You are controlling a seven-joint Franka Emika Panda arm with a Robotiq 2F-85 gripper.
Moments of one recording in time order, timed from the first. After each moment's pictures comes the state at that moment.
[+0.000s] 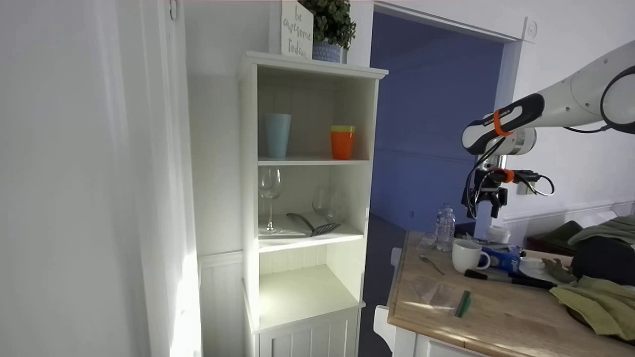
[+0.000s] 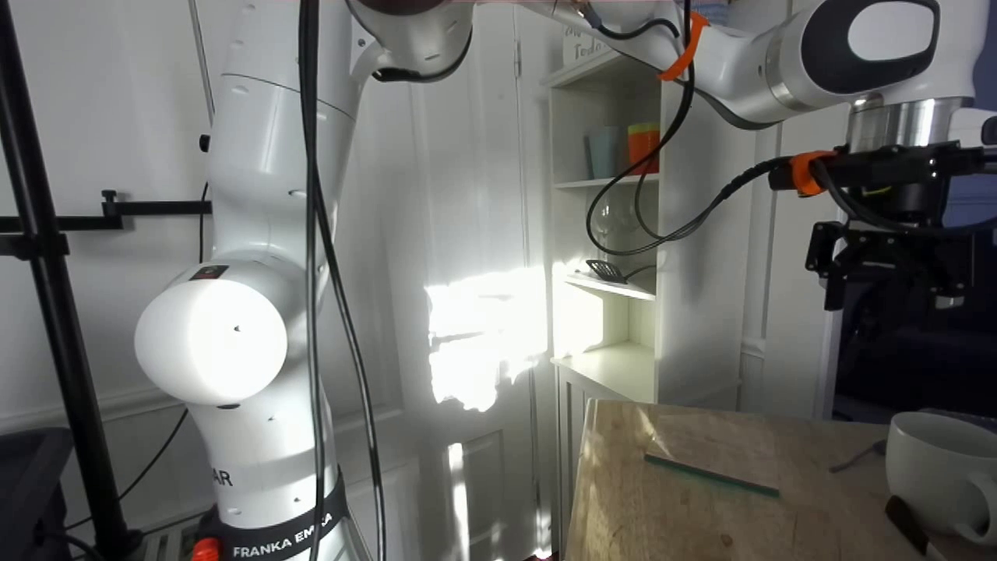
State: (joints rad) arm -0.28 0.29 -0.25 -1.65 0.06 1.95 -0.21
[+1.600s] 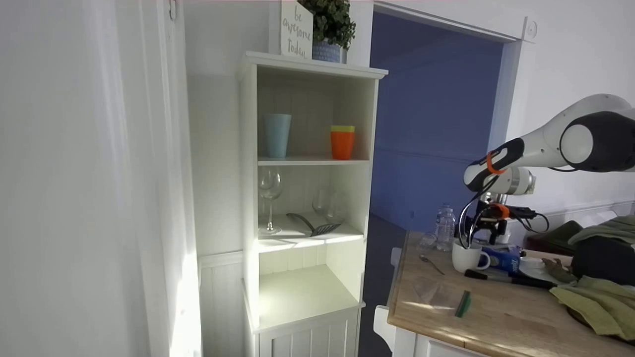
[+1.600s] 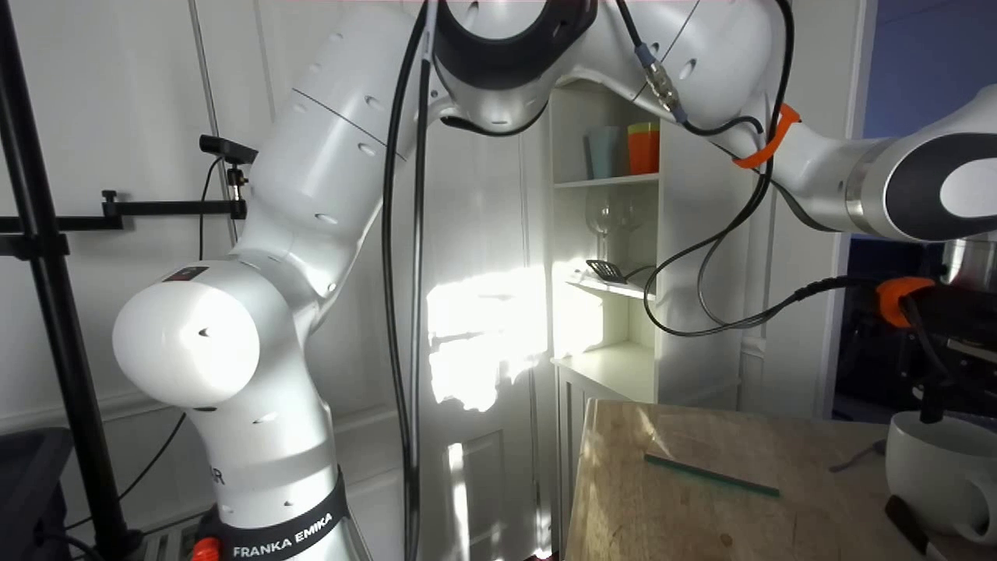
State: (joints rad) arm -0.44 0.58 -0.18 -1.53 0.16 2.20 -0.23
